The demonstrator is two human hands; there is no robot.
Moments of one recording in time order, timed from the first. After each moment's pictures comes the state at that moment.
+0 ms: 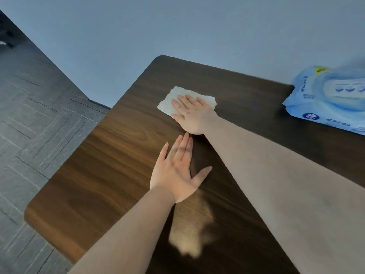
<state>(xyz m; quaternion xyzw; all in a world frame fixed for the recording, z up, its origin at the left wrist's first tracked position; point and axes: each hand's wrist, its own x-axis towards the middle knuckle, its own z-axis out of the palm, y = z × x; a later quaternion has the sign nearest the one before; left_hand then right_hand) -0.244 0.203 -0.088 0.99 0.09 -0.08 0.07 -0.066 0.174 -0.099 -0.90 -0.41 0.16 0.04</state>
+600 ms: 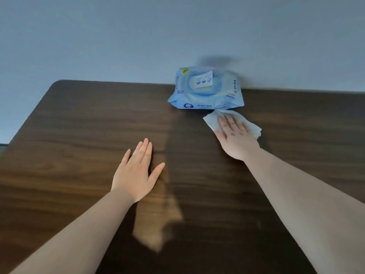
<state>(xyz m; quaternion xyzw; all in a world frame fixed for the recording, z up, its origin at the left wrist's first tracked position) -0.219 0.095 -0.072 0.99 -0.06 -0.11 0.06 -0.119 -0.186 -0.084 -0.98 -0.05 0.18 0.08</state>
